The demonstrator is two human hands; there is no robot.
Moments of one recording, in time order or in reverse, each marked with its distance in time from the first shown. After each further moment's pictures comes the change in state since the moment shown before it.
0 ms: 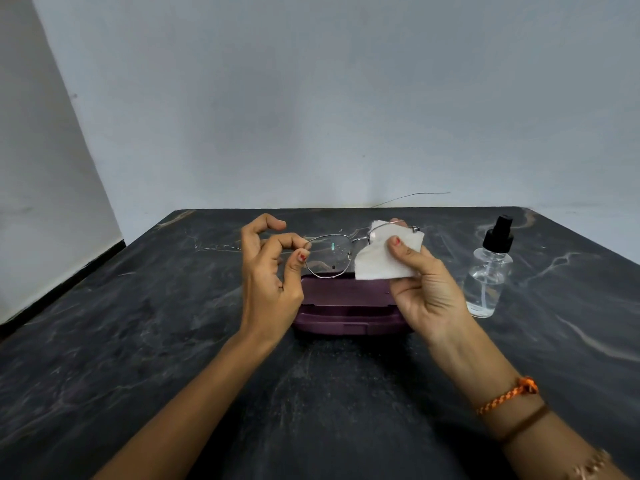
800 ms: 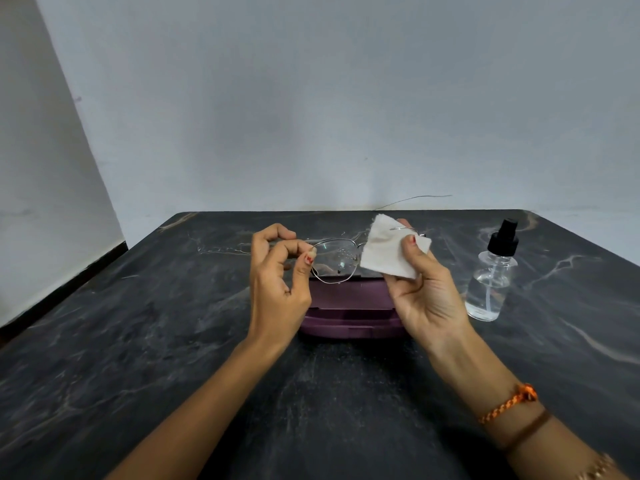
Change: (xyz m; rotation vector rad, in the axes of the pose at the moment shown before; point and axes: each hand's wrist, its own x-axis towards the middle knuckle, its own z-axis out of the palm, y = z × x) left_hand -0.002 0.001 0.002 -0.024 -0.005 -0.055; right_hand -0.002 0.006 0.002 0.098 -0.009 -0.029
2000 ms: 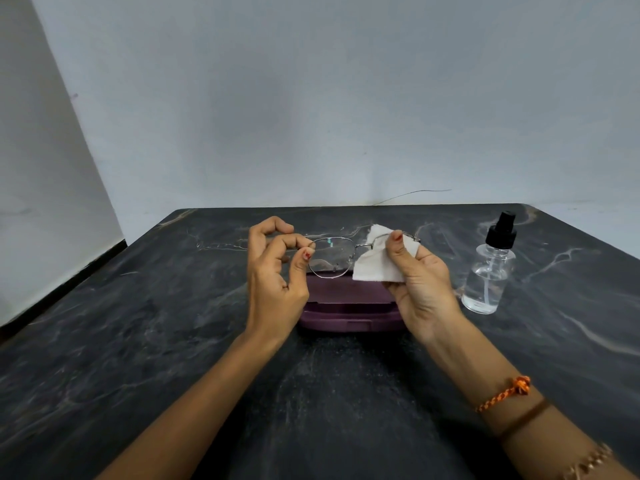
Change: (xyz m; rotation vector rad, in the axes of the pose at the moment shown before) left_hand 0.000 -0.001 -0.001 0.003 0.002 0.039; right_hand 0.009 0.007 -0.013 -0.433 0.033 -0.085
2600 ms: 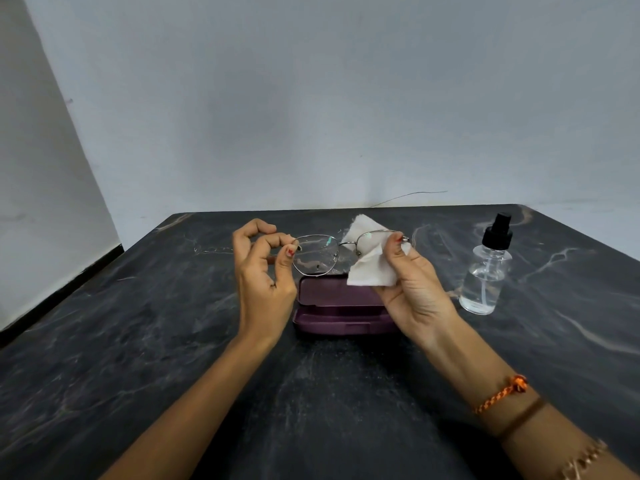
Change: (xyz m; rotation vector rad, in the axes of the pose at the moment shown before) left_hand 0.004 -0.006 -0.001 -0.015 0.095 -0.026; right_hand -0.004 -0.001 0.006 0.128 -0.174 0.064
